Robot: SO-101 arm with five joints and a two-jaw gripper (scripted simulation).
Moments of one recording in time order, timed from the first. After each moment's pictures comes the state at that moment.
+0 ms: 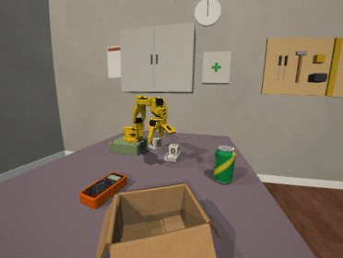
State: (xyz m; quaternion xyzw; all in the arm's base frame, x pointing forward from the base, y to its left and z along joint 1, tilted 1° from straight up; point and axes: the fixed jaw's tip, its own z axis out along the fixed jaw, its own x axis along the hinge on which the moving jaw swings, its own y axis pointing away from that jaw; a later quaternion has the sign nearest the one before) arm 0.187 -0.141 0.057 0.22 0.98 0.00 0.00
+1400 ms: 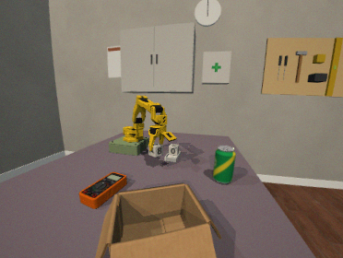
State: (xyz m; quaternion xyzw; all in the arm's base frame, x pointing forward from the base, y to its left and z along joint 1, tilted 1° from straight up) arm 0.191 -0.145 0.026 0.22 0.98 -0.01 0.03
